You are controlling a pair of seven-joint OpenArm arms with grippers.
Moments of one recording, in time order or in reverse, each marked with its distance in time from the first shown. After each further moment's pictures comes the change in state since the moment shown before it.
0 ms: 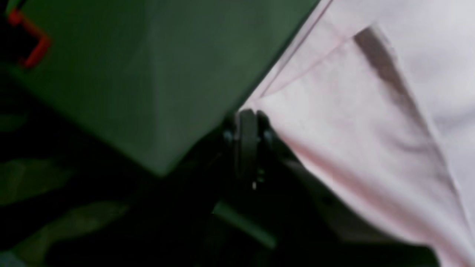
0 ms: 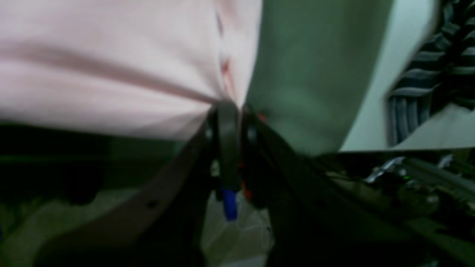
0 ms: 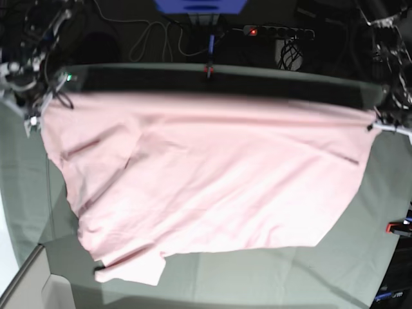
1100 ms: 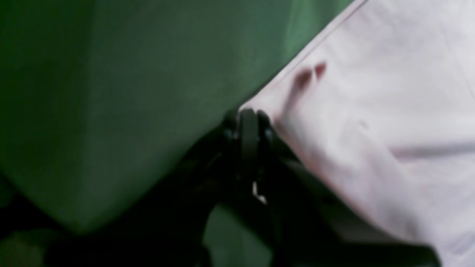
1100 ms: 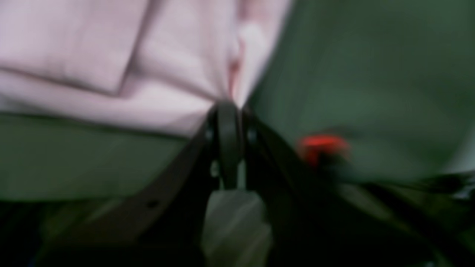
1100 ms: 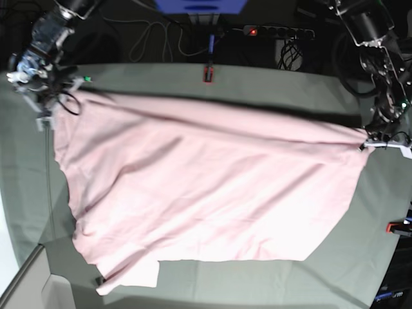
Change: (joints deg) left arm -8.1 3.8 0.0 -9.8 0.2 0.3 -11.5; right arm 6.8 -0.3 4.8 -13.9 1.8 0.1 3.5
